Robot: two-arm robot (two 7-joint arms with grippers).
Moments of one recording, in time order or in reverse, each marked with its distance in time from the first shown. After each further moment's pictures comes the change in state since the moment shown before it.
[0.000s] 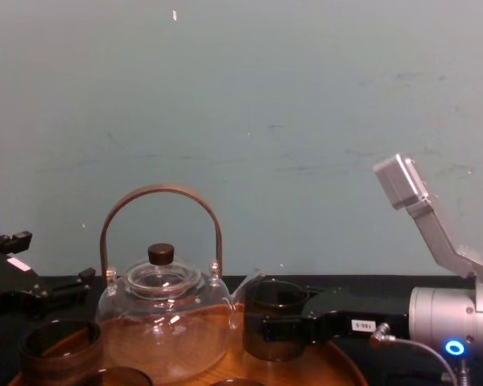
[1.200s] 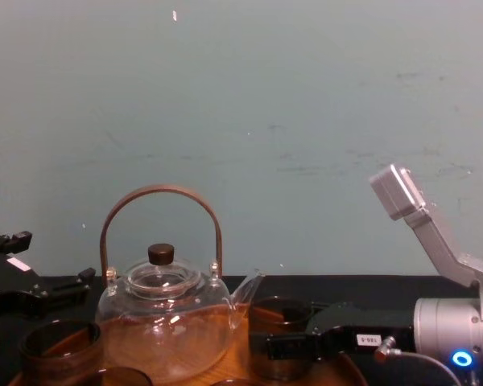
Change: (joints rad) left arm 0.000 0.000 0.000 0.000 0.000 0.000 0.000; right arm -0.060 0.047 -0.050 -0.134 0.008 0.097 -0.054
